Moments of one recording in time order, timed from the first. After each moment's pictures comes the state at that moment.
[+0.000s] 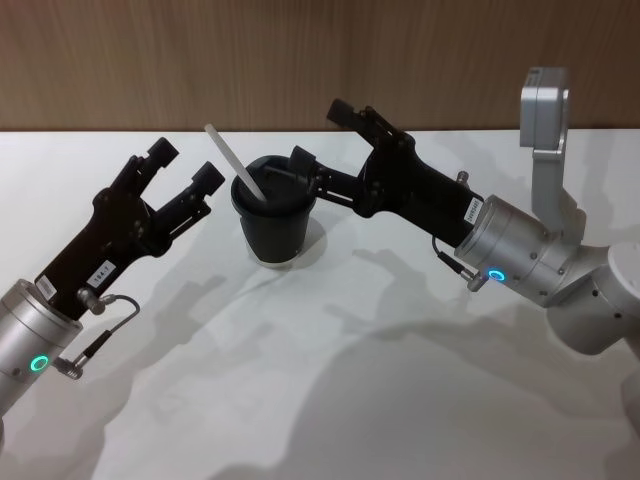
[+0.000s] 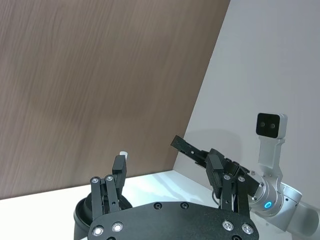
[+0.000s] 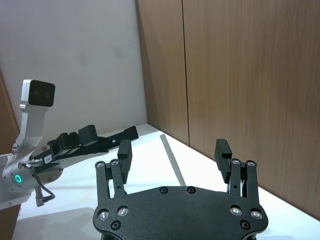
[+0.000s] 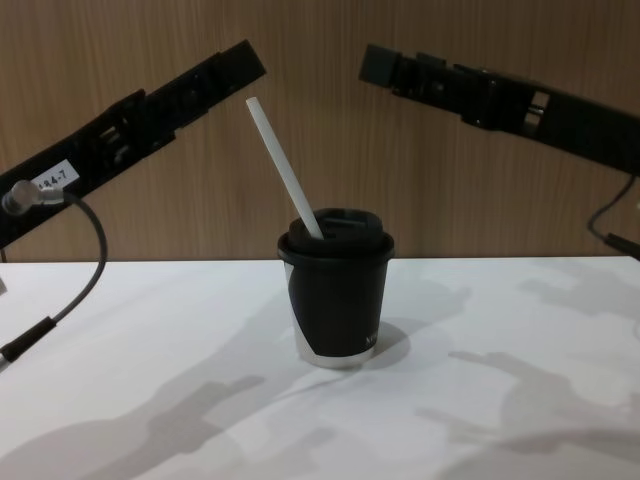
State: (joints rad) left arm -0.11 0.45 0.32 -1.65 -0.97 -0.21 -0.65; right arm 0.36 0.36 -0.36 -1.49 0.65 -0.05 0.78
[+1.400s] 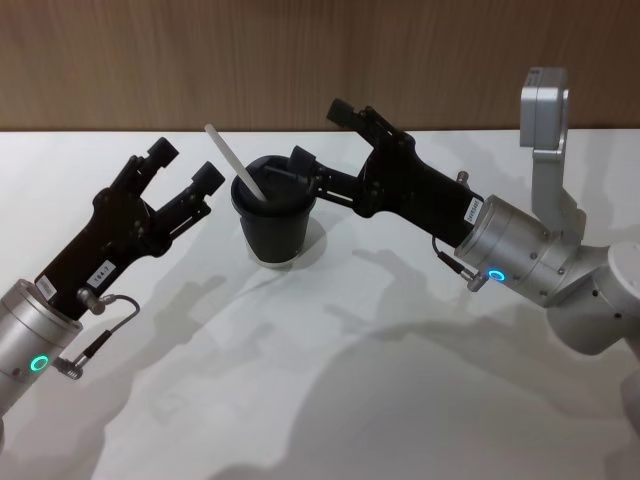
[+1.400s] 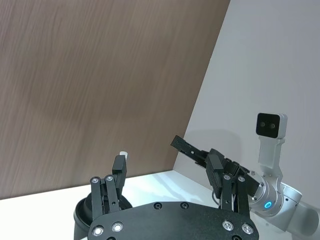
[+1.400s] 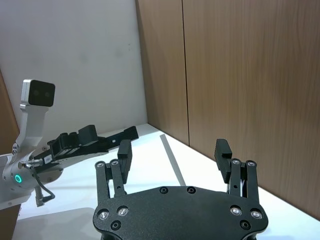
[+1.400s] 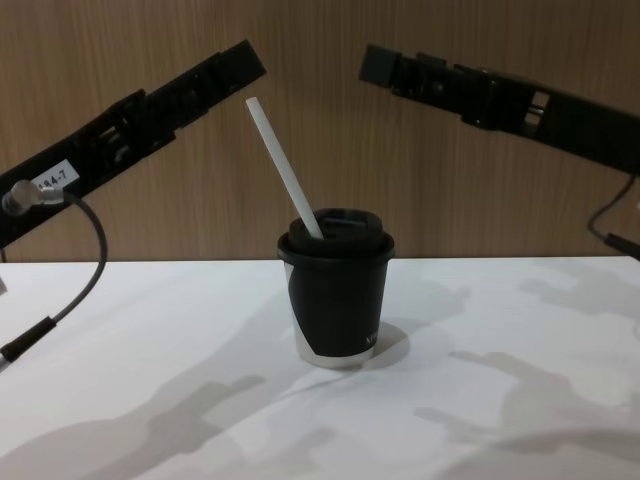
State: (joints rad) left arm -0.11 0.45 0.32 -1.65 -0.97 -0.21 -0.65; right arm 0.36 0.36 -0.36 -1.49 0.65 -0.05 0.78
